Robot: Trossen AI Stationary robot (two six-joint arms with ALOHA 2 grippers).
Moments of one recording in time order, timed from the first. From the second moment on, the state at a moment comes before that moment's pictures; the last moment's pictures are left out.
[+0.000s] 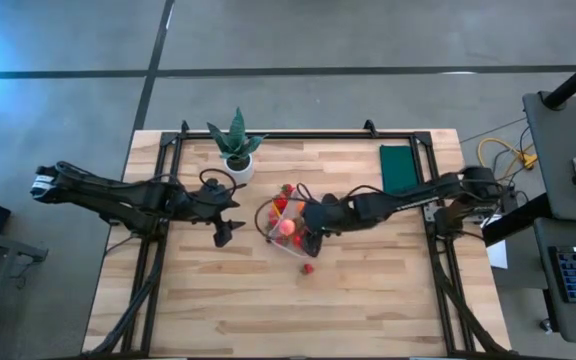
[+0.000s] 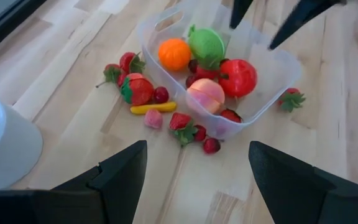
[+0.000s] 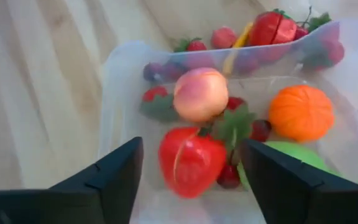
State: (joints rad) left arm -0.14 0.97 0.78 -0.54 -0.29 -0.41; right arm 0.15 1.69 1.20 -0.45 0.18 0.58
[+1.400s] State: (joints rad) left arm -0.14 1.62 0.79 -0.11 -0.06 -0.12; right arm 0.53 1.67 1.14 -0.73 0.45 1.07
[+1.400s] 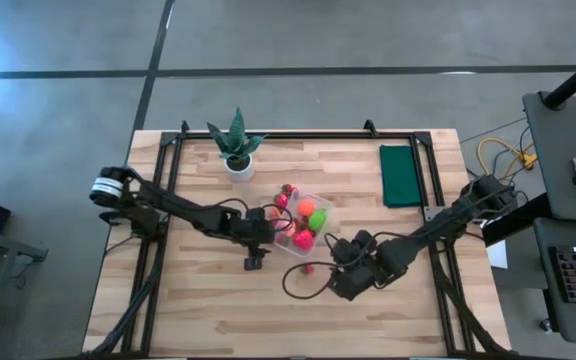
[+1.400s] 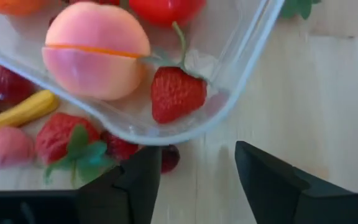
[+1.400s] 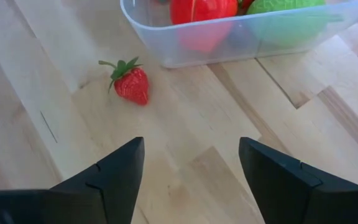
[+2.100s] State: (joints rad) left arm -0.14 1.65 0.81 -0.12 -0.15 -0.13; right arm 0.53 1.67 1.13 -0.73 0.45 1.08
